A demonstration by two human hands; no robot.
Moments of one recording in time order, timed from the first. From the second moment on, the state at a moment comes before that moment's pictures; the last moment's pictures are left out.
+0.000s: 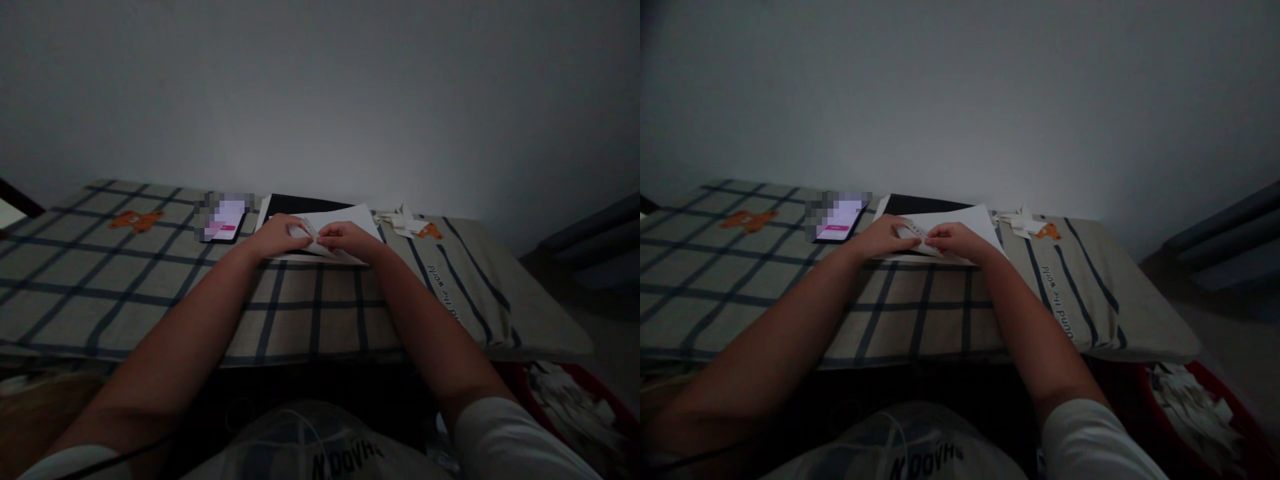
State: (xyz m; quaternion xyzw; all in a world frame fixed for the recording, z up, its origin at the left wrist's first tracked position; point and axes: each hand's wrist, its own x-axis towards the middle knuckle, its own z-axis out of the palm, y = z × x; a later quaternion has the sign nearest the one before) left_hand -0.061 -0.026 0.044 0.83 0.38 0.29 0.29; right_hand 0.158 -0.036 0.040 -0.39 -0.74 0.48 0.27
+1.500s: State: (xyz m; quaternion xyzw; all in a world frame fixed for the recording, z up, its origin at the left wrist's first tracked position) left_hand -0.059 -0.026 0.044 0.89 0.32 0.27 0.18; right_hand 0.157 -0.026 0.026 -0.39 -0.76 0.45 0.28
